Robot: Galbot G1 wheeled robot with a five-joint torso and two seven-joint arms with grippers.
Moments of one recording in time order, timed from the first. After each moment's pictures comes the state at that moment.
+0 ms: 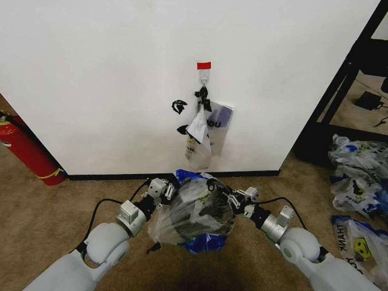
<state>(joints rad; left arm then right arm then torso) 1.15 -0.82 -0.10 -1.96 -0.41 0.03 -0.04 -1.18 0.87 0.12 1.74 0.78 0.22 -0.46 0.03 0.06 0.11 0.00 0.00</state>
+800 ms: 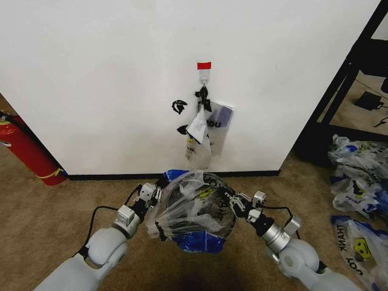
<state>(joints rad) 1.19 -0.88 -0.11 -1.86 -0.42 -0.09 -0.10 -1.28 0.91 0.11 1.83 1.01 0.26 -0.37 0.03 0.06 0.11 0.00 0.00</state>
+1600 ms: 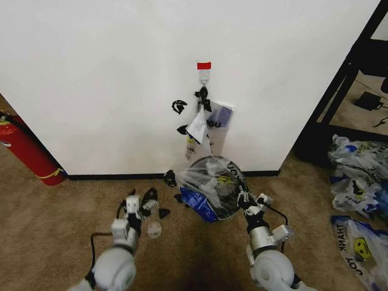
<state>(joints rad) 1.44 -0.99 -0.12 -2.06 -0.55 0.06 -0.43 -1.31 1.12 0.08 1.87 0.88 0.43 0.25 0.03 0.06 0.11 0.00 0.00</state>
